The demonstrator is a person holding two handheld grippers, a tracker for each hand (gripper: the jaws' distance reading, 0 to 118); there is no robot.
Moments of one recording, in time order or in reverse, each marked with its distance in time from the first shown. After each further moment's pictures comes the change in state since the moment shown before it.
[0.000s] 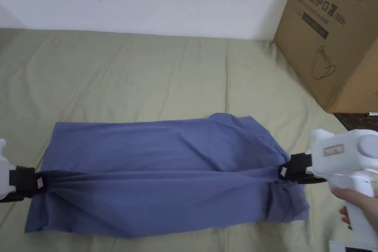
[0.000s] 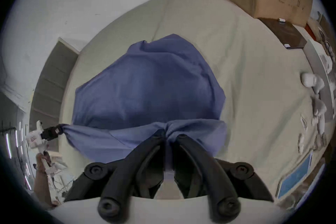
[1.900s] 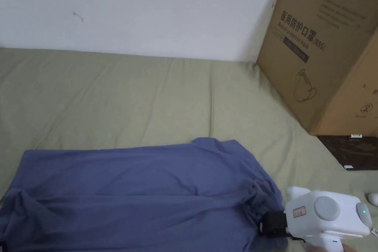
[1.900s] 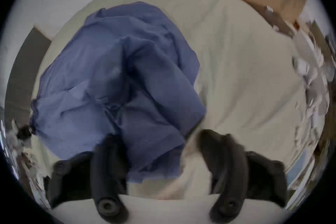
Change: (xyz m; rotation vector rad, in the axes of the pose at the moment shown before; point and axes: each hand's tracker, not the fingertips) left arm -0.029 -0.055 -0.026 -0.006 0.076 -0.027; right arm 0.041 -0.031 -0.056 -0.057 -0.251 0.066
